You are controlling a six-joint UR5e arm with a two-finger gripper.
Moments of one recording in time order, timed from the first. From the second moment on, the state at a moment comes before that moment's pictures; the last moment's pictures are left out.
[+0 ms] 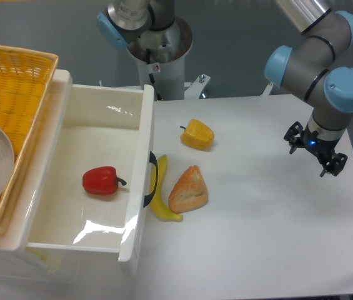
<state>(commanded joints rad) 2.84 -2.05 -1.52 -1.08 1.58 1.62</state>
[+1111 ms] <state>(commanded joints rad) 2.85 -2.03 -1.59 -1.08 1.55 1.50</state>
